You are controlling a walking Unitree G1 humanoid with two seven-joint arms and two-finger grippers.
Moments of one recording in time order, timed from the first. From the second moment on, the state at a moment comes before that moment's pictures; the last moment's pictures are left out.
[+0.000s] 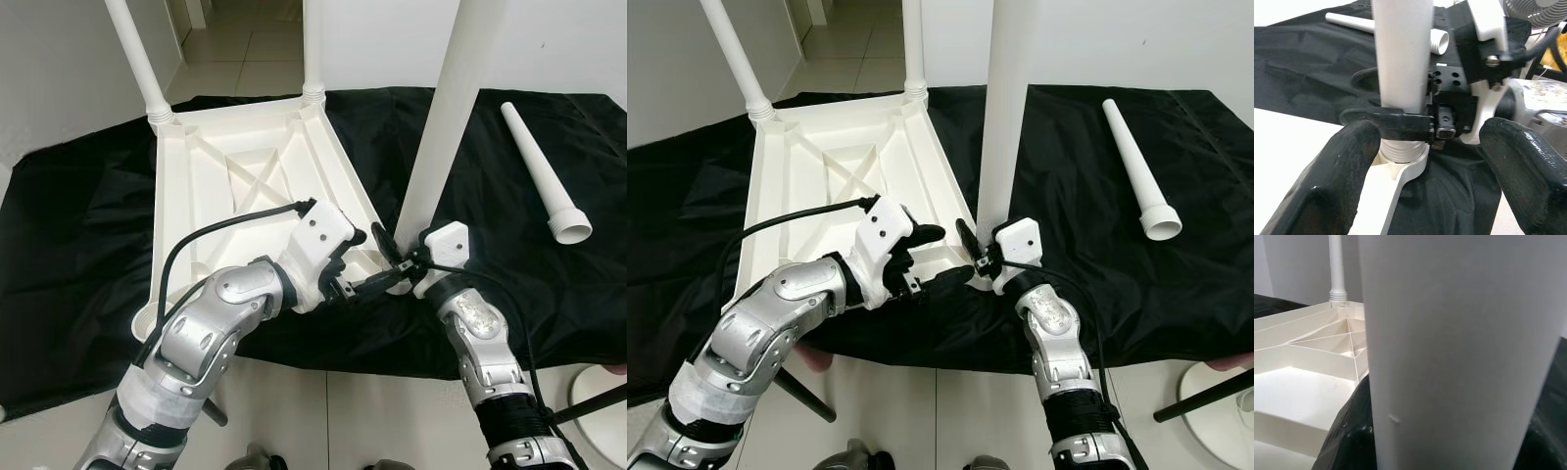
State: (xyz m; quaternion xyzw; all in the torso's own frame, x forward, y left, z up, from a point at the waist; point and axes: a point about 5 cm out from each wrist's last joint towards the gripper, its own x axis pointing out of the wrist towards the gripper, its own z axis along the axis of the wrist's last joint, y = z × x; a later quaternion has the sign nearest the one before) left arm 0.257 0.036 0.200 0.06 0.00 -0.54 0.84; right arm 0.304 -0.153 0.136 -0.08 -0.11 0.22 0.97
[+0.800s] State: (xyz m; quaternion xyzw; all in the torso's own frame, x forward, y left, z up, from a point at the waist) left arm 0.257 0.036 0.201 0.06 0.00 -0.54 0.84; right arm 0.314 -0.157 0.136 -0.04 -0.08 0.20 0.98
